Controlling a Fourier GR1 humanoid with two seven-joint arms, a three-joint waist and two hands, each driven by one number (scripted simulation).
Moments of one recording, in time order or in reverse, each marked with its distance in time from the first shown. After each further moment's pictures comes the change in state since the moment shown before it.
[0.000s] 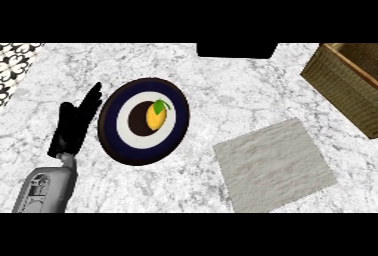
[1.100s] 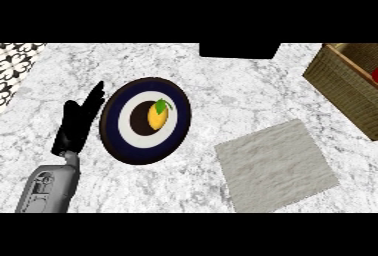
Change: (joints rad) left arm -0.016 -0.010 -0.004 0.013 -0.013 0.004 -0.002; right arm -0.097 0.017 0.043 0.743 0.173 -0.227 -0.495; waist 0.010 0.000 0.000
